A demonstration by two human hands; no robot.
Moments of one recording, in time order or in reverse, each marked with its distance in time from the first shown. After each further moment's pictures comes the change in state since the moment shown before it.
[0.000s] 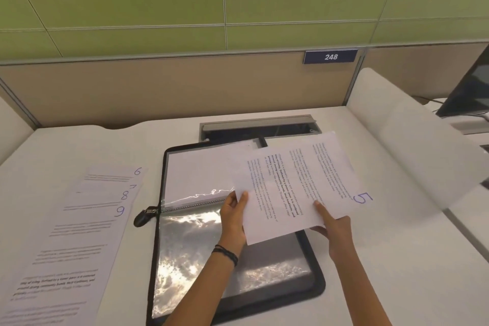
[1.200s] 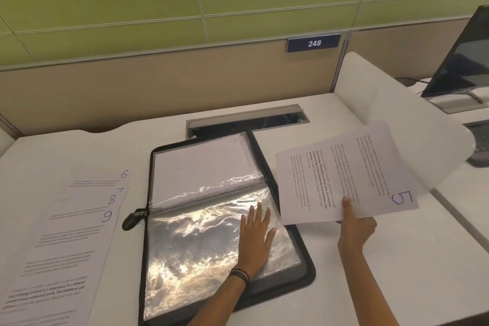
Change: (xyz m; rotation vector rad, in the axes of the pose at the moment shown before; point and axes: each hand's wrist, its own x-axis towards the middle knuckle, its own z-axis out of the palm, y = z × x) left_hand 0.004 -0.113 -0.022 1.714 -0.332 0.573; right_hand 0.026 0.017 -0.048 -0.059 0.567 -0.110
